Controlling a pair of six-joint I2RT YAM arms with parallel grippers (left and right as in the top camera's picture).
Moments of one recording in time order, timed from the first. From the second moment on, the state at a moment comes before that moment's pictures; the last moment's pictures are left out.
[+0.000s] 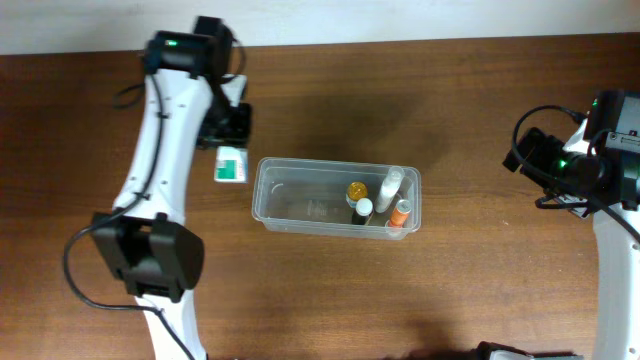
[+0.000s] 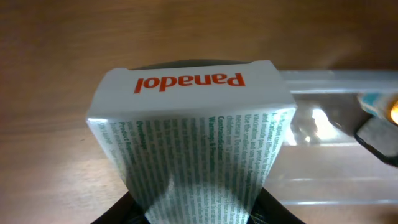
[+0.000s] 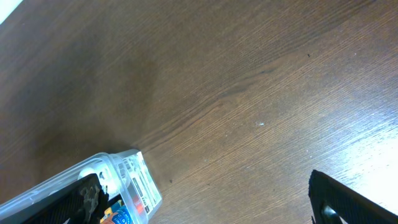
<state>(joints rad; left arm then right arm) -0.20 2.13 2.23 -1.63 0.03 -0.07 -0.28 1.34 1.43 -1.17 -0.07 0.39</state>
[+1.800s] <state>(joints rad) -0.47 2.12 2.20 -1.56 -0.09 0.77 -0.28 1.34 1.43 -1.17 -0.07 0.39</state>
